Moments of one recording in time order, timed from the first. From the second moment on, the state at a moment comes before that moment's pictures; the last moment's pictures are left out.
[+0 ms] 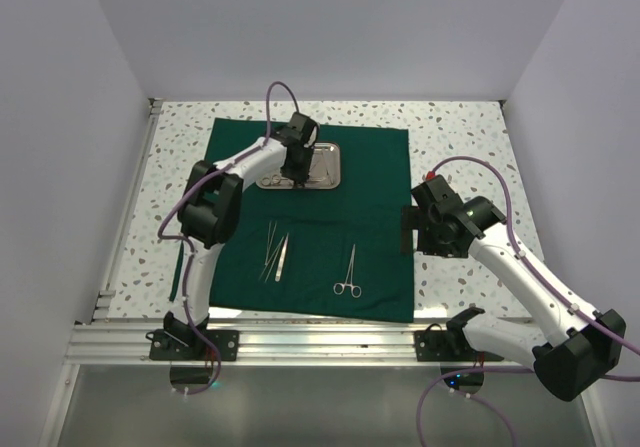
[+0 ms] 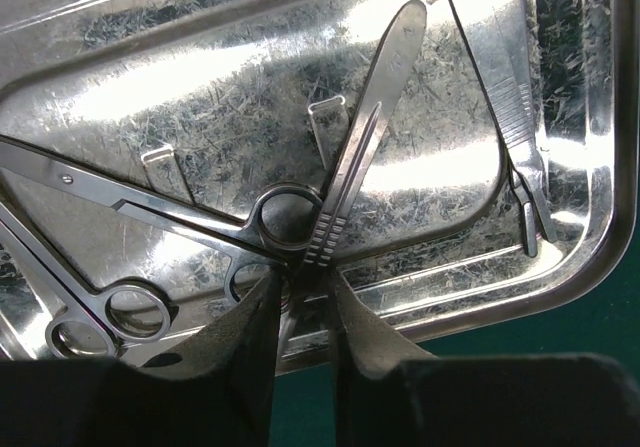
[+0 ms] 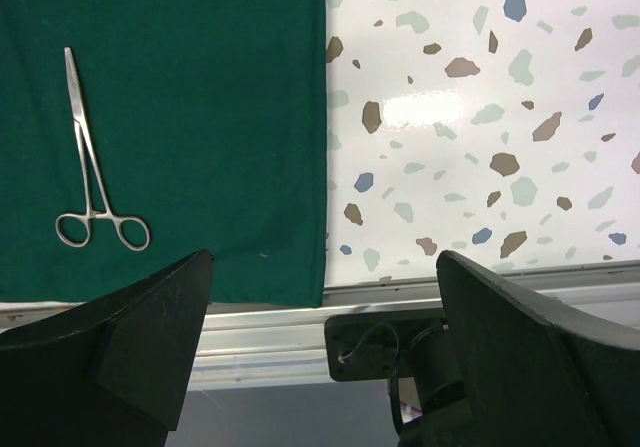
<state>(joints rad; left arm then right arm) -0.47 2.24 1.77 -0.61 -0.09 -0.22 0.51 1.09 1.01 -1.14 0.24 0.58</state>
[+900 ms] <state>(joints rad) -0.48 2.25 1.95 -0.72 -0.04 -0.20 0.51 1.09 1.01 -1.13 0.24 0.58</state>
